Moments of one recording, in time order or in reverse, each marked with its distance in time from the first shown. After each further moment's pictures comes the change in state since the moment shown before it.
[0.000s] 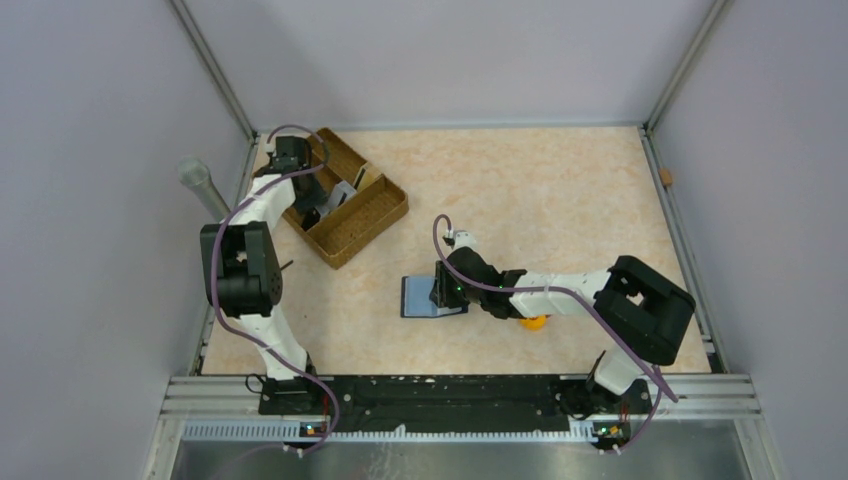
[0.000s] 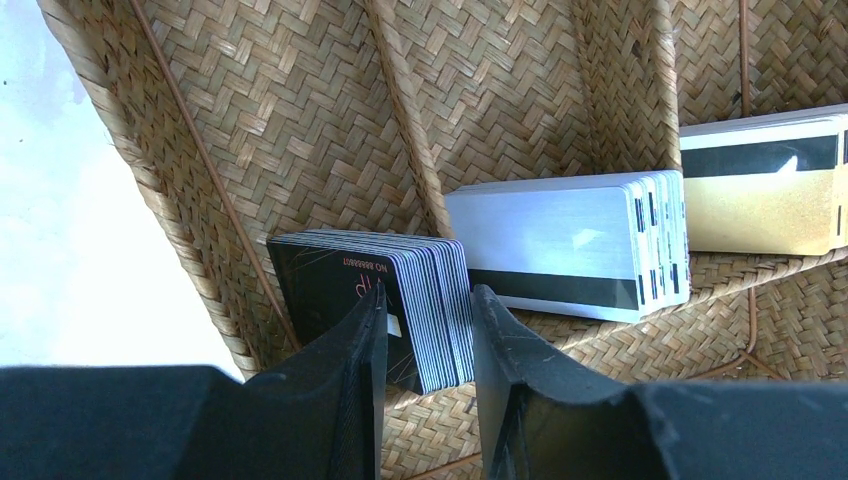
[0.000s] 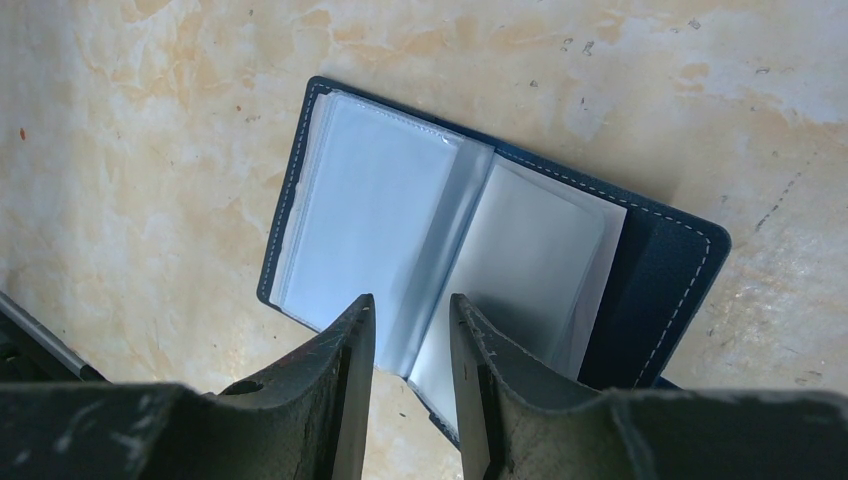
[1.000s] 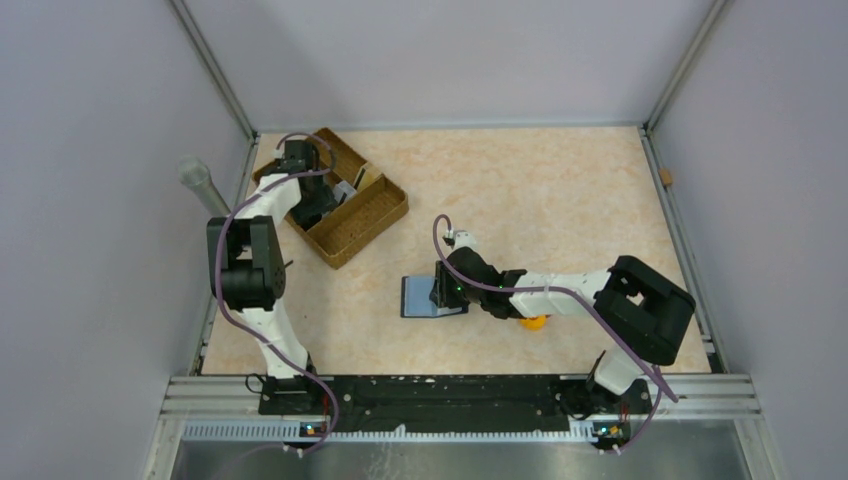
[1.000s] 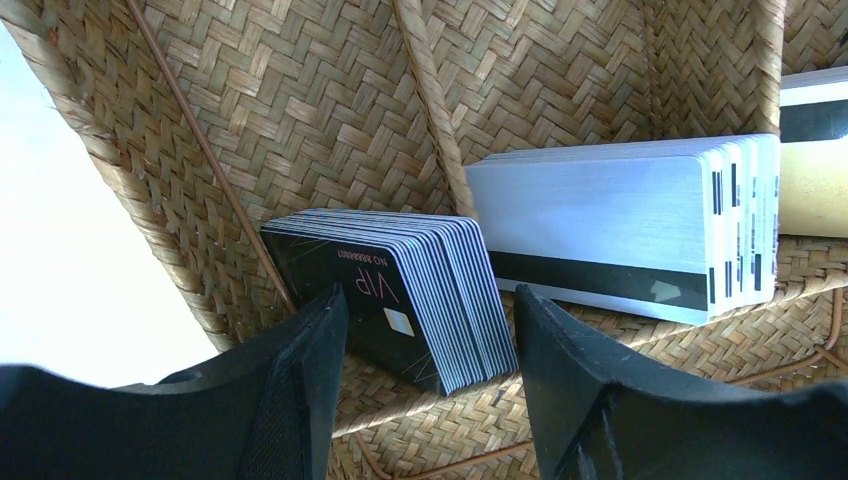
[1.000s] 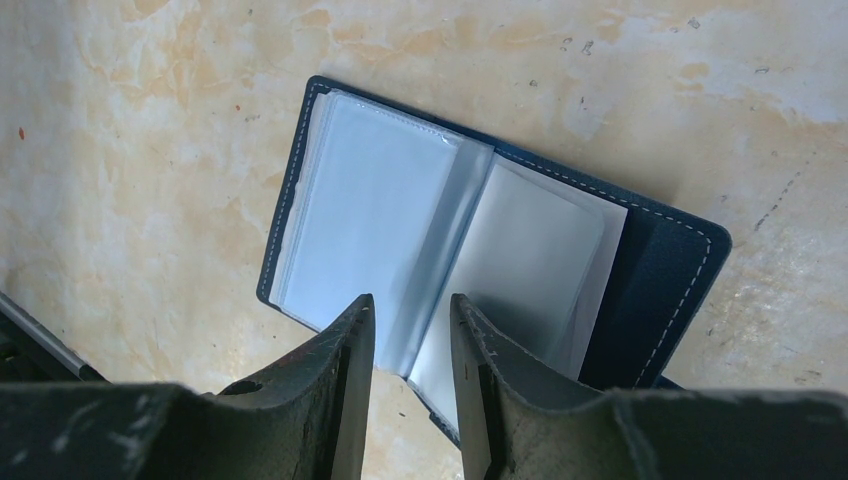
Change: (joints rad) left arm -0.021 0.047 0.011 -0.063 -0.027 0.026; right arm 0.000 0.000 0.000 -0.001 0.000 -0.001
